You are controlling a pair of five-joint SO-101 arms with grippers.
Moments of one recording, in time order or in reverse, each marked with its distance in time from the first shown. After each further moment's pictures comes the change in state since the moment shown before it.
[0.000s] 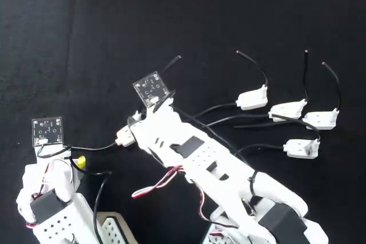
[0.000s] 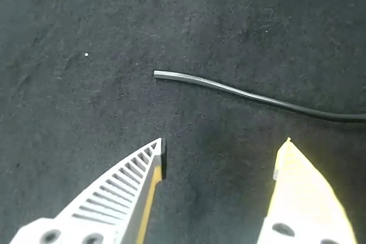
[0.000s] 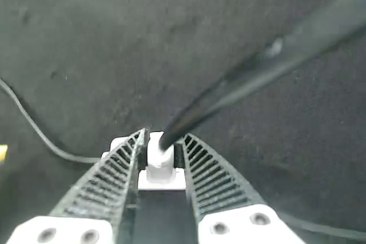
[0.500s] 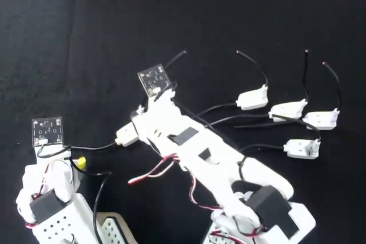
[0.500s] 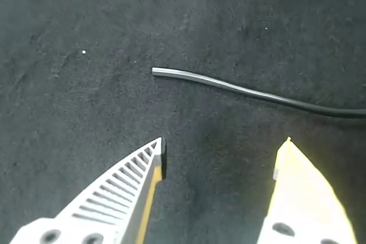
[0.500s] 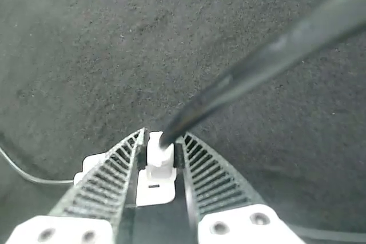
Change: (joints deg) left arm 0.0 0.0 0.3 0.0 -0.1; right arm 2.7 11.1 -5.6 -1.3 -2.9
